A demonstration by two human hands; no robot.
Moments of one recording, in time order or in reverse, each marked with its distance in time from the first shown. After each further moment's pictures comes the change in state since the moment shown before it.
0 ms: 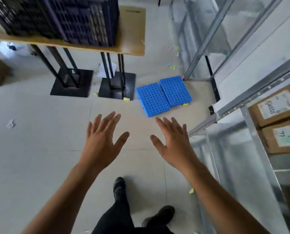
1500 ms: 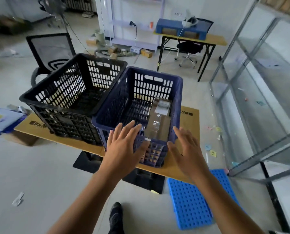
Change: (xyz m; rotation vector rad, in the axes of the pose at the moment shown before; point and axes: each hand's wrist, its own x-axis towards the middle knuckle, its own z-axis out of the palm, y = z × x) left_hand 0.573 -0.164 -0.211 -0.021 0.233 -0.035; right_hand 0.658 -0.152 -0.089 0.073 0.130 -0.207
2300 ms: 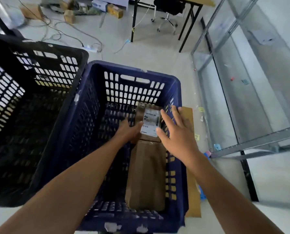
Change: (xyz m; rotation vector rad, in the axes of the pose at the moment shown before) left_hand 0.357 -0.092 0.192 -0.576 -0.496 -0.561; right_hand 0.274 0.054 0.026 -0.292 -0.143 0.187
